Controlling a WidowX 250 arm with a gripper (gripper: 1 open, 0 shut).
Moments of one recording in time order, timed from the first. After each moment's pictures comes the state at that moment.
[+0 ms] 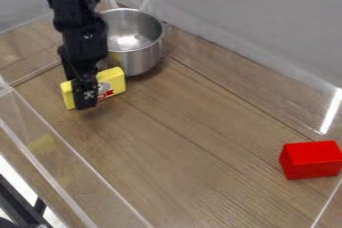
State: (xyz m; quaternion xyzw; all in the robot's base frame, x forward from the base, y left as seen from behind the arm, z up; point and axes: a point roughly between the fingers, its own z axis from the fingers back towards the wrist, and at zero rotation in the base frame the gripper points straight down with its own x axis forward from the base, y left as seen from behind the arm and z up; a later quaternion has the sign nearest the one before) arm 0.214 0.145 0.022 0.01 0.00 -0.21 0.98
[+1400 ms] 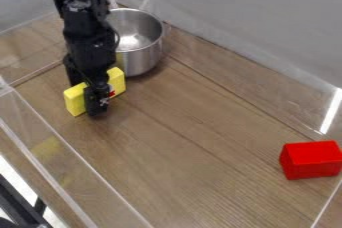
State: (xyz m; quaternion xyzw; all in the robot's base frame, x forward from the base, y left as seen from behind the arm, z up) arm 0.224 0.135 0.015 0.03 -0.01 -0.13 0.99
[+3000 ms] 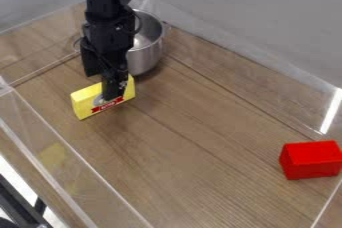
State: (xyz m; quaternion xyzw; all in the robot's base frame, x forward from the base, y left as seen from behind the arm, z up) arm 0.244 0.133 0.032 0.05 0.00 -0.12 0.99
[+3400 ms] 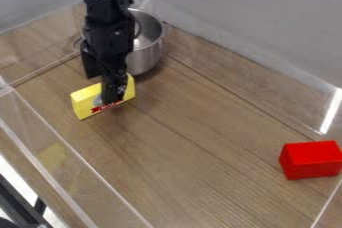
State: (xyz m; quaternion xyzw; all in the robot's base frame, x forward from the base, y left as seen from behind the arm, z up) arm 0.242 0.133 0.021 0.05 0.01 -0.13 0.99
